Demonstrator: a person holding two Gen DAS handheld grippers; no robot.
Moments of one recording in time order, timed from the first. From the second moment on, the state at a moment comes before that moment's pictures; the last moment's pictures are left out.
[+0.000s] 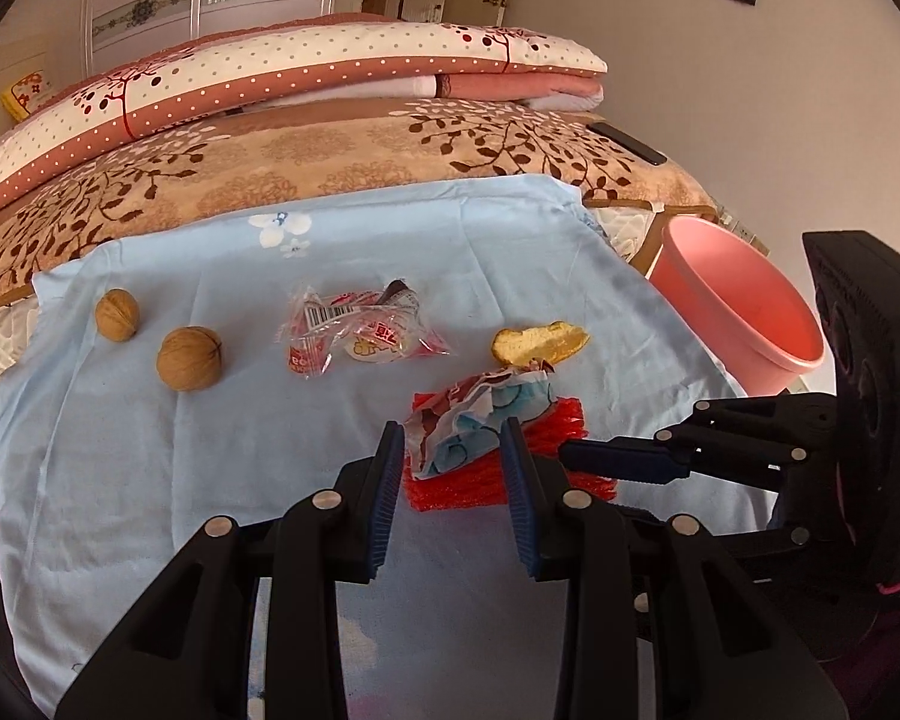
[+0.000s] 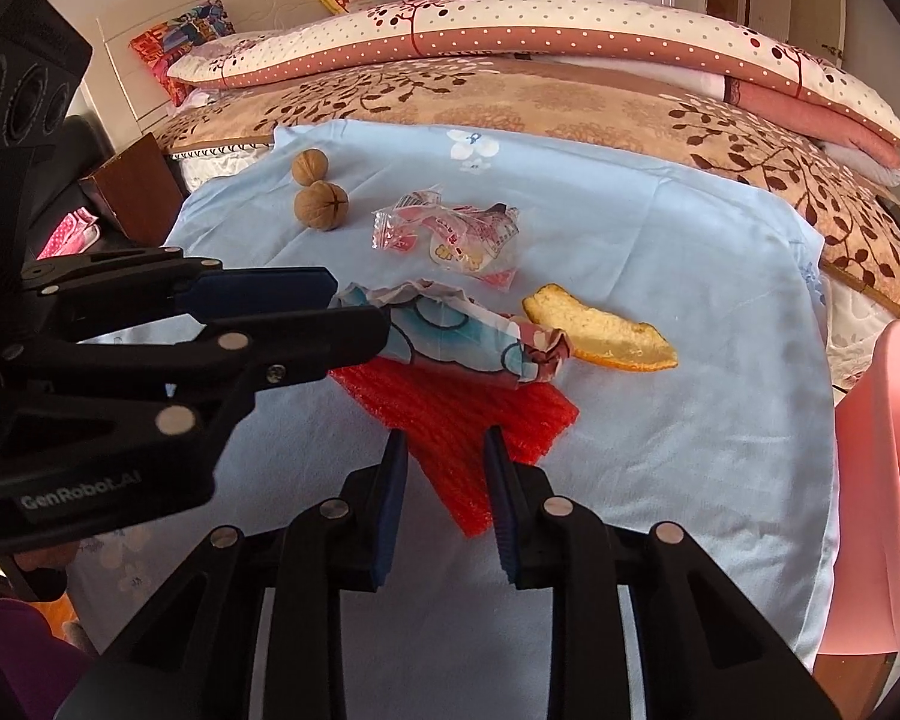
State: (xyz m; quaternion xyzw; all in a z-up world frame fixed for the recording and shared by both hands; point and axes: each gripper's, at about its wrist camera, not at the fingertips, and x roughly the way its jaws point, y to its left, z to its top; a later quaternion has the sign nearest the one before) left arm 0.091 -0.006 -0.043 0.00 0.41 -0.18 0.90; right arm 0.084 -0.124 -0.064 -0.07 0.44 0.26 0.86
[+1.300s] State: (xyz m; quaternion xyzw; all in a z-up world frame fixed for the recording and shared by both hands) left arm 0.080 -0.038 0.025 -0.05 0.31 -0.19 0.93; right arm 0.071 -0.245 0.004 0.07 0.35 0.14 0.92
